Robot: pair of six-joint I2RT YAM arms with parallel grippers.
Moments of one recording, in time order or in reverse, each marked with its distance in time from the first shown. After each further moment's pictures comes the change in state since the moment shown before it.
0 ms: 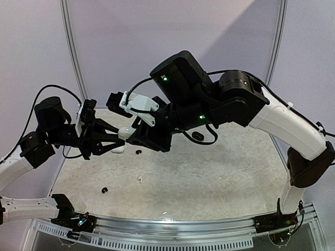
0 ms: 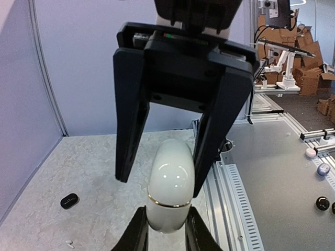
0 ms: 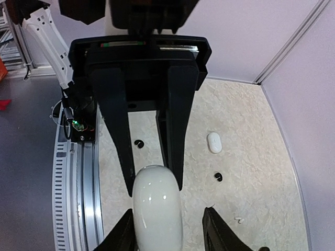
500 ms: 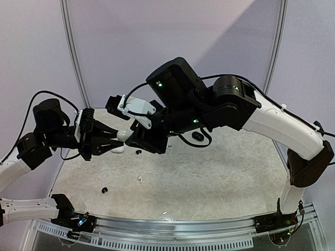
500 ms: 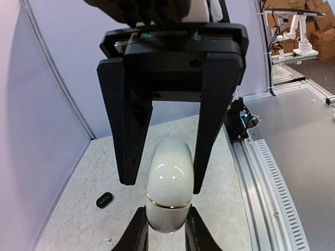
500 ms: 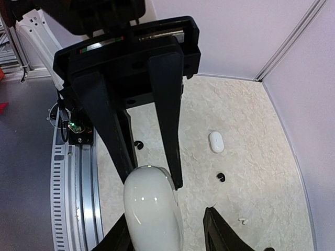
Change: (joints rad) left arm 0.000 -0.032 0.000 -0.085 -0.077 0.237; right arm -0.014 0.000 -0.063 0.068 -0.001 0.024
